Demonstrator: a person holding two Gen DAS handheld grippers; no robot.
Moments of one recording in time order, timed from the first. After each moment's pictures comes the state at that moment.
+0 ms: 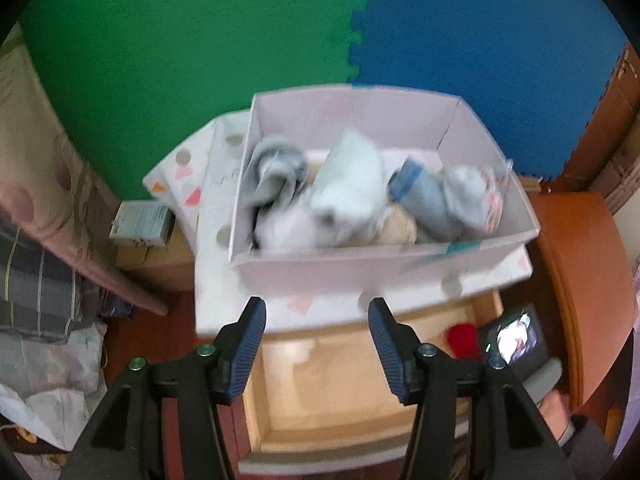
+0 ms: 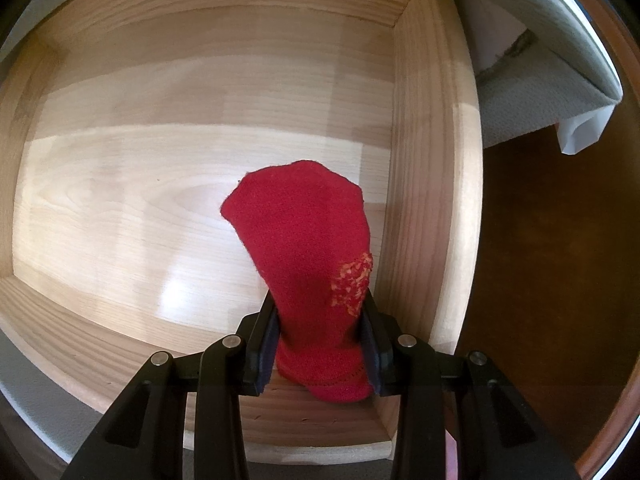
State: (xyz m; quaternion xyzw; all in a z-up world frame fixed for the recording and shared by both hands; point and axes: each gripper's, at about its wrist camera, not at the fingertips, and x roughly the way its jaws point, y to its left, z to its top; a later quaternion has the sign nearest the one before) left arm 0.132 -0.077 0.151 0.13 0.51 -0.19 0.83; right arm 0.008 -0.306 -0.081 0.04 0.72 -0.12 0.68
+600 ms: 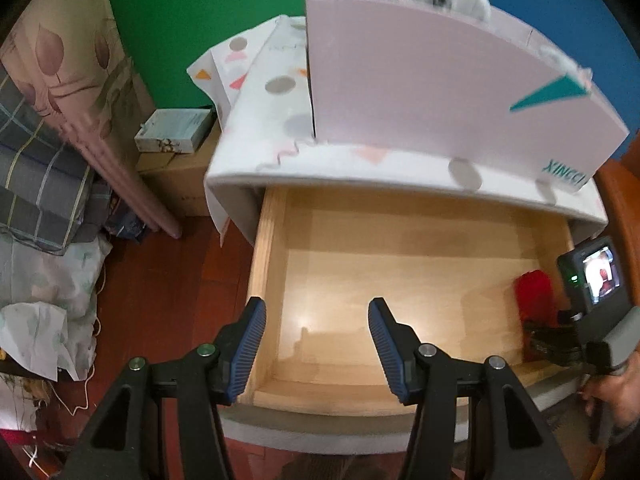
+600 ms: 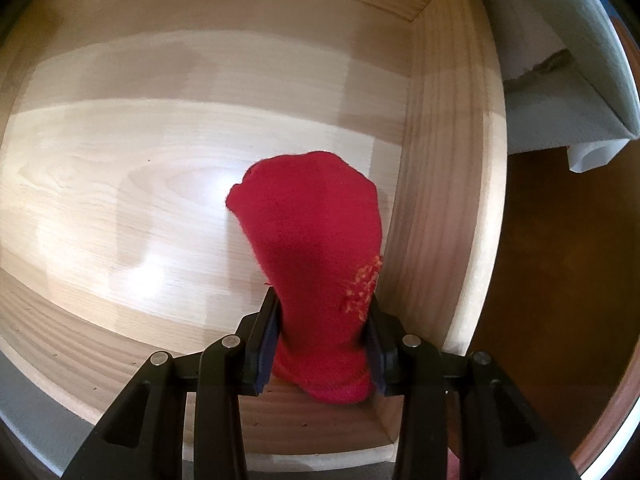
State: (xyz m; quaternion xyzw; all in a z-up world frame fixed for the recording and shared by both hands) left arm 0.078 -0.024 0.021 0.10 0.54 -0.09 0.83; right arm 0.018 -0.280 -0.103 -0.01 0.74 -0.13 0.66
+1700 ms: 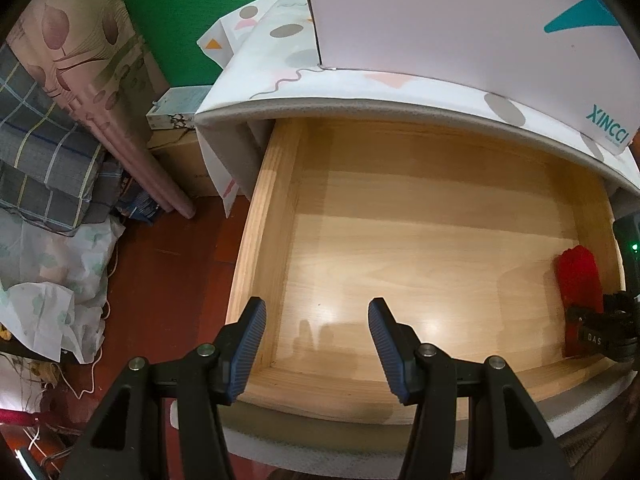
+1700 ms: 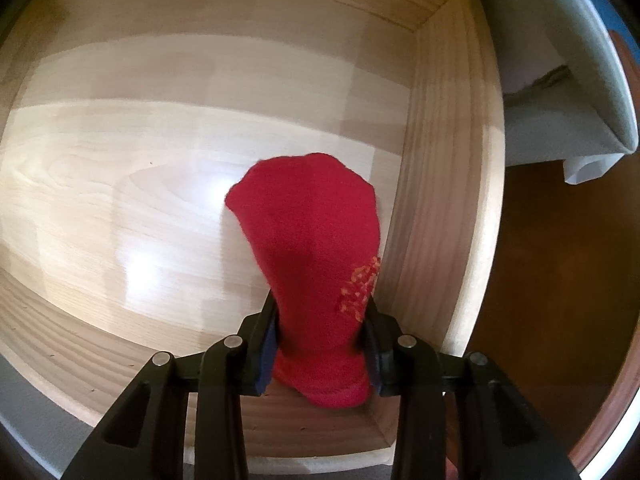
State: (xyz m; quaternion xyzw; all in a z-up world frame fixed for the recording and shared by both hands) left arm 0.067 -0.026 -0.030 0.11 0.55 -0.05 0.83; right arm 0.053 -0.220 -0.096 -0.02 0.73 -0.13 0.68
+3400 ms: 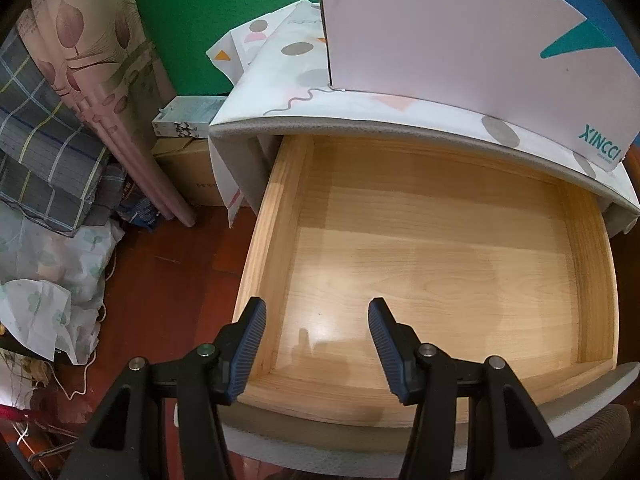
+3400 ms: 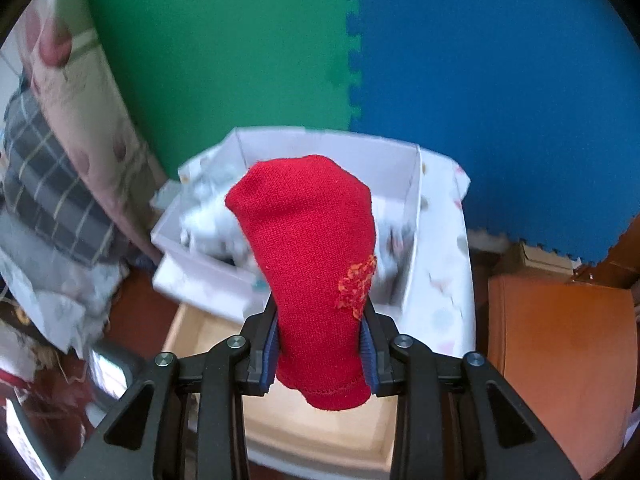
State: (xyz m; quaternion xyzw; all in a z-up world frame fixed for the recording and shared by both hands) left arm 0.064 -0.020 -0.021 0.10 0.52 -0.05 0.84; right arm 0.087 -0.251 0.230 0.07 0.46 -0.03 0.89
